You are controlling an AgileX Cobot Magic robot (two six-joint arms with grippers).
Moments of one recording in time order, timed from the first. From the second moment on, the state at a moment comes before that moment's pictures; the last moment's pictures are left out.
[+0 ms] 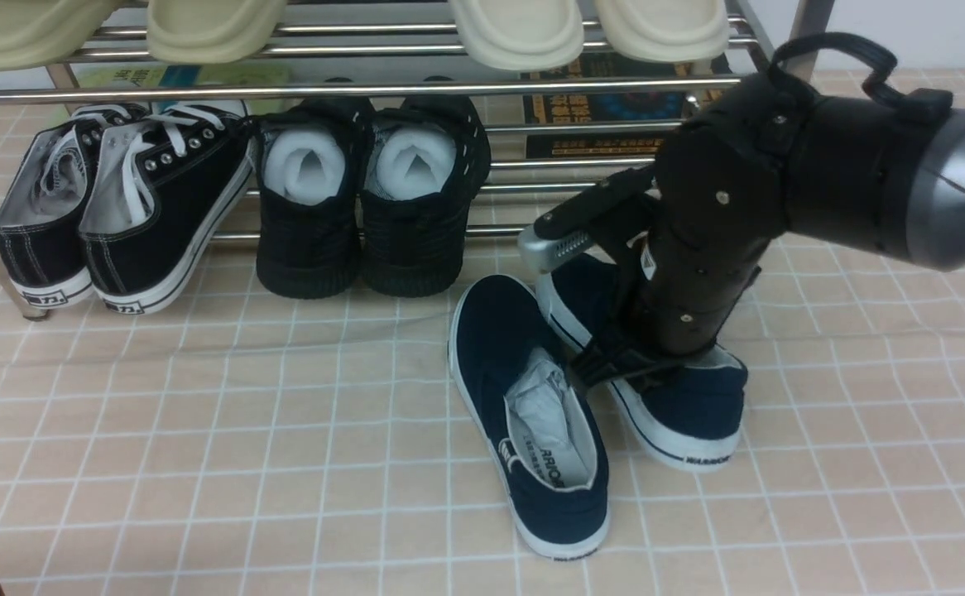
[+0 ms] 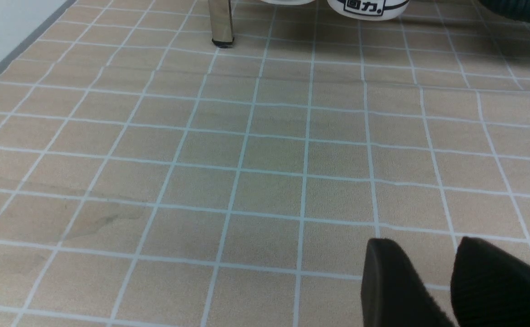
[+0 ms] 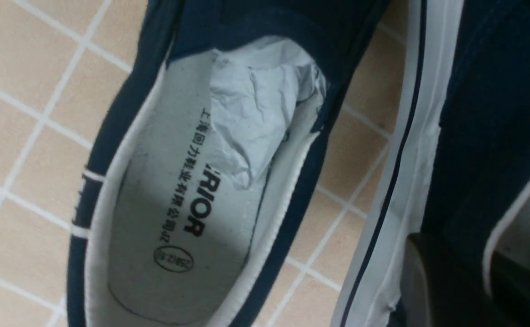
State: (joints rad) right arm 0.65 1.84 -1.45 -0.08 0.98 0.15; left arm 0.03 -0.01 0.02 0.15 0.40 -0.17
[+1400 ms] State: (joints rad) right arm 0.65 1.88 -1.45 0.00 1.00 0.24; left arm 0.03 -0.01 0.02 0.15 0.40 -0.17
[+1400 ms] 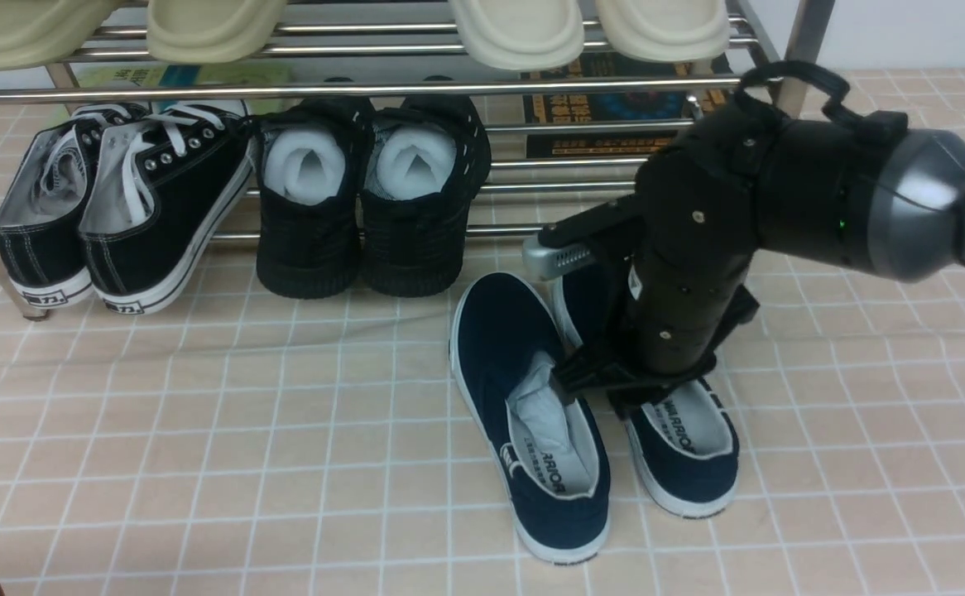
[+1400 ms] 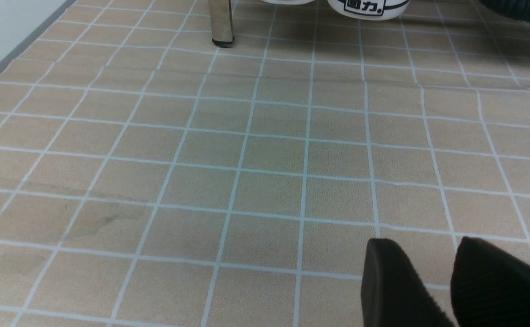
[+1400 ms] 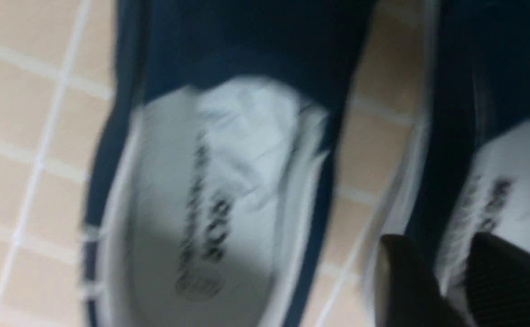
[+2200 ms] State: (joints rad) right arm 0.65 1.18 -1.37 0.03 1.24 0.02; left arm 0.03 -0.01 0.02 0.15 0.40 -0.17
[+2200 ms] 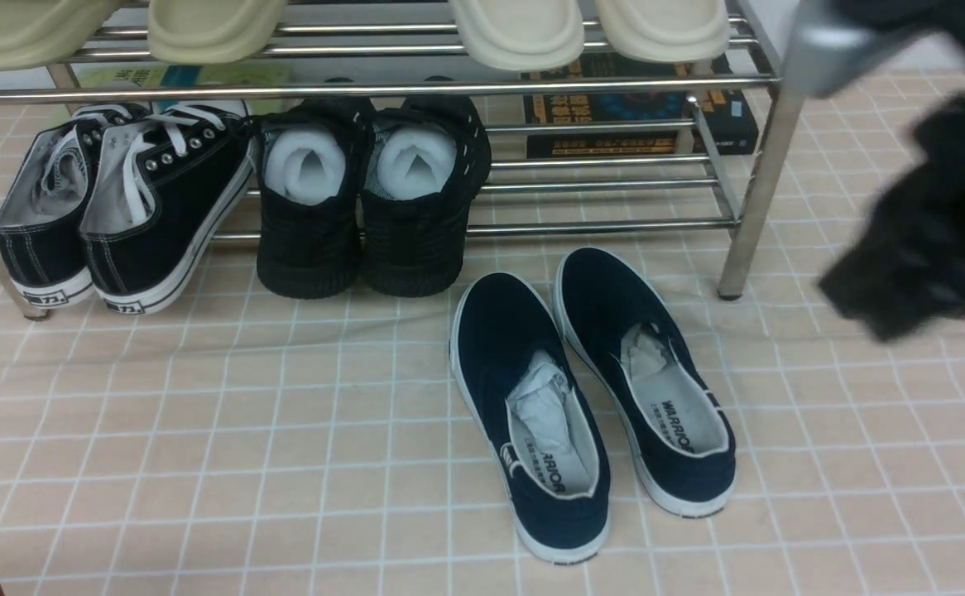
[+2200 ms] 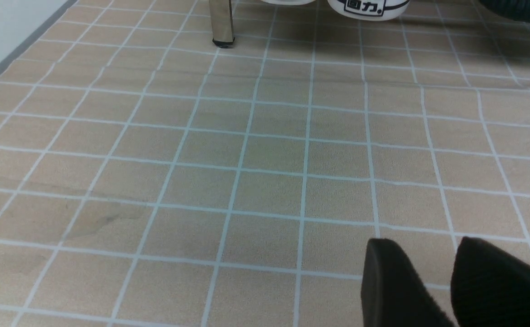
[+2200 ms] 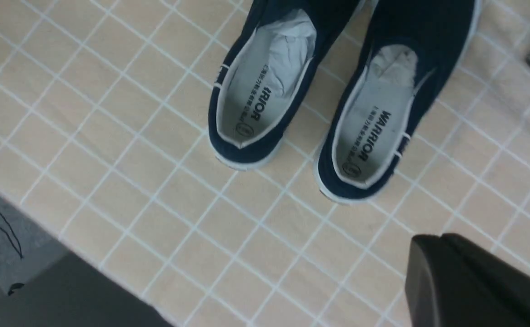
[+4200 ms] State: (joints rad) right arm 0.64 0.40 -0.48 0.04 0.31 0.02; left arm 0.03 -0.01 0.02 0.15 0.40 -0.17
